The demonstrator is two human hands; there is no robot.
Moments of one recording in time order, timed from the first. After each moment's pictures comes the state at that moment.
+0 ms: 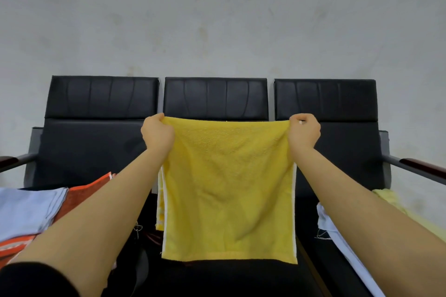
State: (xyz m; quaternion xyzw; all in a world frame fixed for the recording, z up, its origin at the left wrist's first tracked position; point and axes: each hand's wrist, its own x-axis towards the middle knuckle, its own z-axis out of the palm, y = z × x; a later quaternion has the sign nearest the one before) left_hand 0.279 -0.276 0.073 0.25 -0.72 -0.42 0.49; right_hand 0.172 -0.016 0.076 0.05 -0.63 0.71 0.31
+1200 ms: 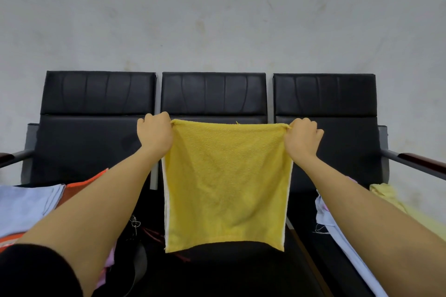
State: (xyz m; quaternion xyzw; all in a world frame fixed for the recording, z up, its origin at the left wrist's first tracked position) left_hand 0.267 -0.292 0.064 0.25 -0.87 0.01 0.42; right_hand 0.151 -0.007 0.052 0.05 -0.88 0.24 0.40
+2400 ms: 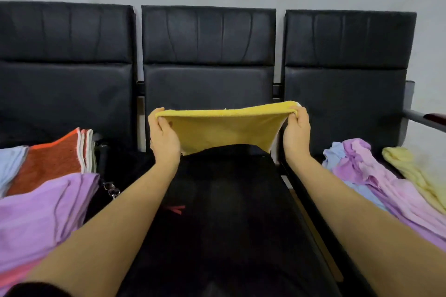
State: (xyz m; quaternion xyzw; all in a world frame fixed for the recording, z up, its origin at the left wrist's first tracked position) left_hand 0.203 -0.257 -0.066 0.21 -0.63 -0.56 0.49; right_hand 0.092 -0.038 -0.059 0.07 -0.71 0.68 0.19
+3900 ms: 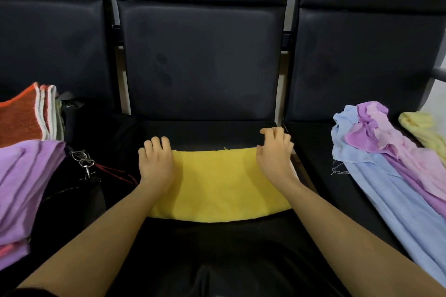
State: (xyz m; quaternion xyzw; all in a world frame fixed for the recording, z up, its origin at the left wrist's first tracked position) left_hand 0.188 -0.293 -0.231 0.28 -0.94 0.11 0.17; right_hand 0.086 -0.058 -0.204 0.16 -0.94 0.21 0.20
